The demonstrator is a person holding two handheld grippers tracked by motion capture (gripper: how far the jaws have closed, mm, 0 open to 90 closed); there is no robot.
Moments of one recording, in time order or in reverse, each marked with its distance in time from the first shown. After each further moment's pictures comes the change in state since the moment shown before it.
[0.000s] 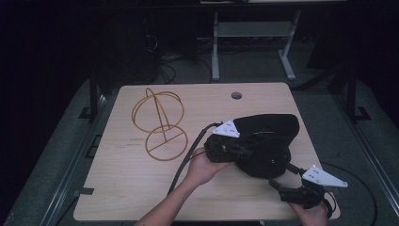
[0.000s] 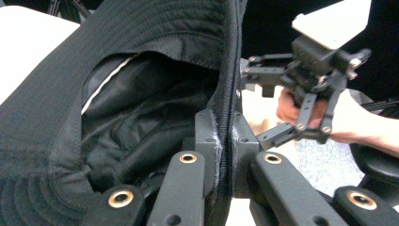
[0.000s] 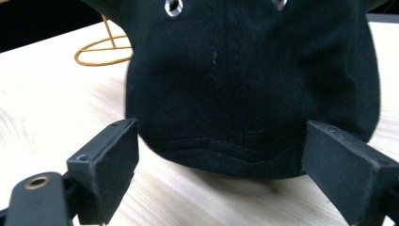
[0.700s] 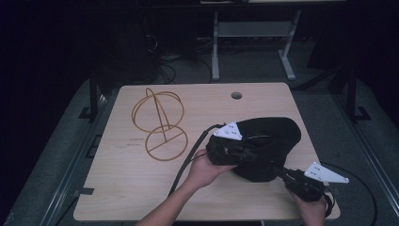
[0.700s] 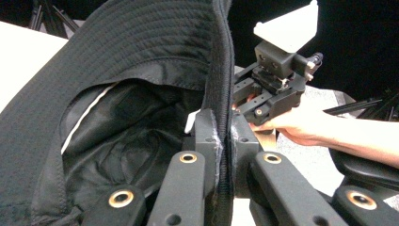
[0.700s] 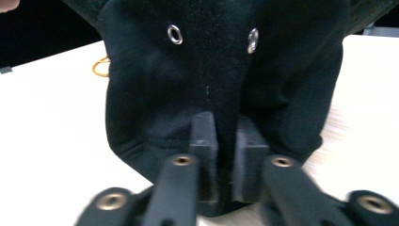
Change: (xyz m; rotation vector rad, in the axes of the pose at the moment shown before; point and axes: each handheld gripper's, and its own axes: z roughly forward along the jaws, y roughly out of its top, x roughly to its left) left arm -0.011 0.004 -0.002 -0.015 -0.041 0.029; right arm -0.011 0.002 0.005 -0.056 0.081 -0.017
